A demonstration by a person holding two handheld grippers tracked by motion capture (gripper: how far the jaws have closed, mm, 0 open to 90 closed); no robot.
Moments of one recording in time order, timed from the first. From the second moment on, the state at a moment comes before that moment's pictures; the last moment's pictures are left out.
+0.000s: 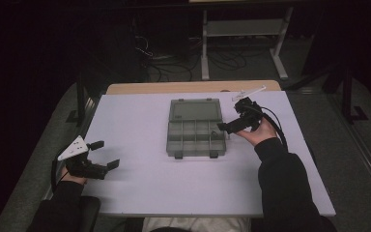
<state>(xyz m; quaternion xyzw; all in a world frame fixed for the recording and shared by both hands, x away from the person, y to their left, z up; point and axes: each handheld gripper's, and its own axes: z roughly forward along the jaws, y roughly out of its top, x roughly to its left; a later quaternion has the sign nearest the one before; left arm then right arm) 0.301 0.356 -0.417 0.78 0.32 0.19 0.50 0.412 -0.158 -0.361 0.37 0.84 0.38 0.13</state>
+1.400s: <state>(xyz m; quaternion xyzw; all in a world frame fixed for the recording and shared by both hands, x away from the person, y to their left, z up) 0.302 0.355 -0.417 0.78 0.32 0.19 0.50 0.351 -0.199 -0.361 0.37 0.81 0.43 0.14</state>
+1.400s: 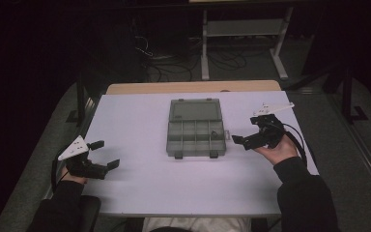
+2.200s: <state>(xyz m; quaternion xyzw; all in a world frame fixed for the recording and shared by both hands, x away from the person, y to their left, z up) 0.301 0.355 -0.417 0.78 0.32 0.19 0.50 0.322 -0.219 -0.377 0.38 0.80 0.44 0.13</state>
